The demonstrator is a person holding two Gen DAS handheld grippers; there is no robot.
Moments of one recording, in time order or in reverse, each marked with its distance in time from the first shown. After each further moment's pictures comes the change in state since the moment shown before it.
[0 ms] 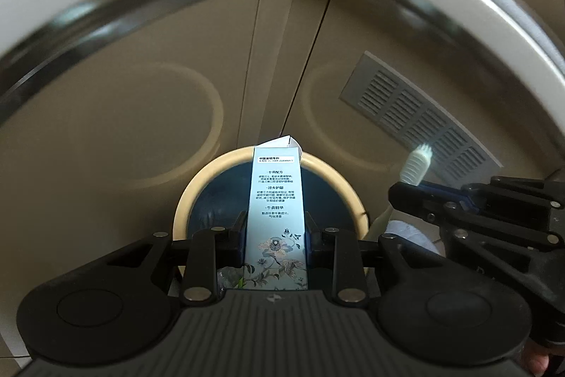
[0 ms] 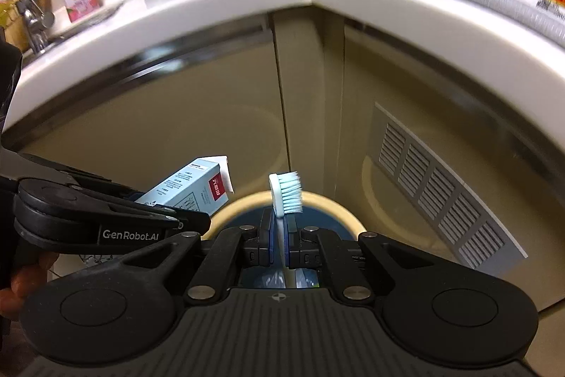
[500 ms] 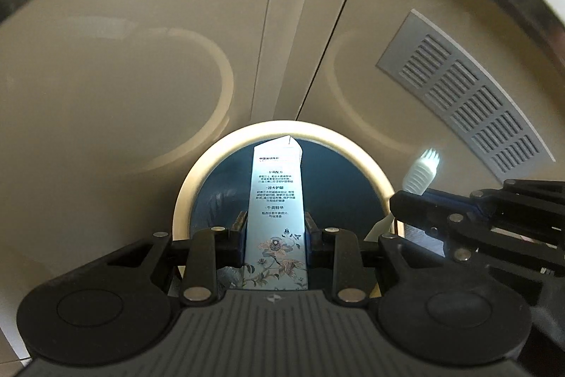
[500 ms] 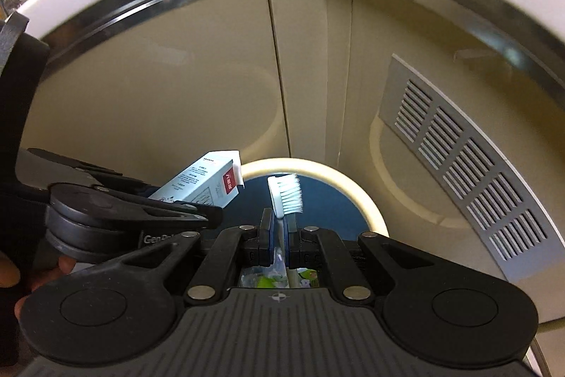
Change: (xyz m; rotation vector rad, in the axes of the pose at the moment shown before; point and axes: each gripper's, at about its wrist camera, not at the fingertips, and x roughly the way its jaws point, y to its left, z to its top) left arm 0.066 0.011 0.005 -0.009 0.101 0.040; right arm 0.061 0.001 0.000 0.008 0.134 -0.007
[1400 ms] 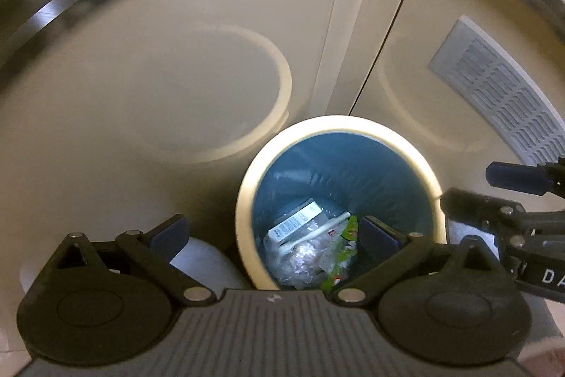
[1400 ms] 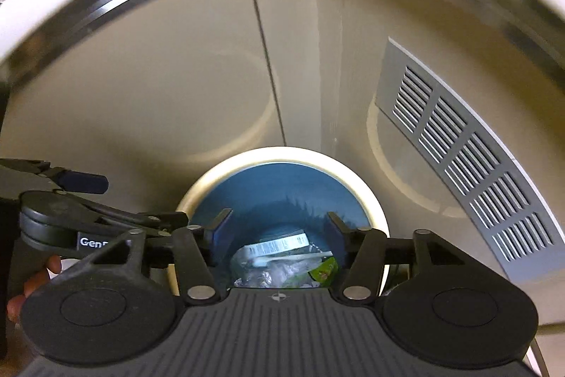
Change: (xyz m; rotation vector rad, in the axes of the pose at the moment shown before) left arm -0.033 0.028 -0.012 -0.021 -0.019 0.138; right arm -0.002 0.001 0.015 0.036 0.064 0.013
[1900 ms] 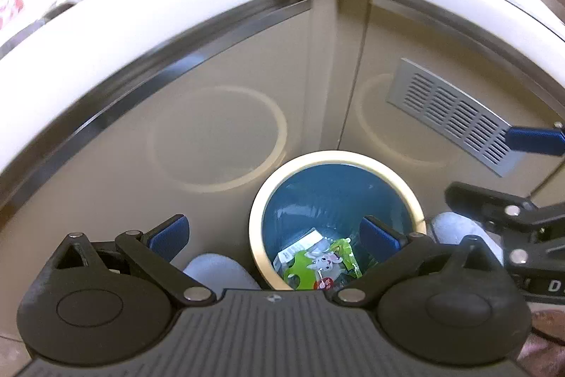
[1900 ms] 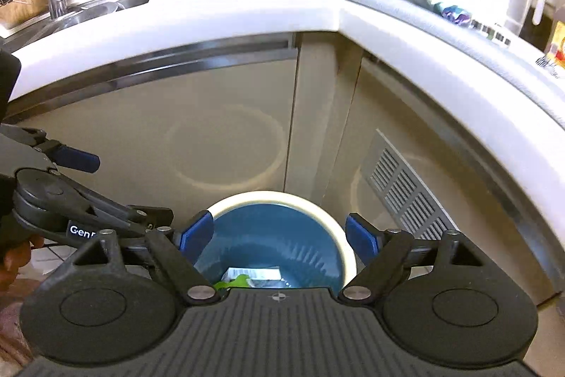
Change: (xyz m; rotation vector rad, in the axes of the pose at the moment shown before) left arm -0.085 -0.016 -0.046 0.079 -0.209 0.032; right arm -0.104 0.037 -0.036 -0.201 -0.228 -0.091
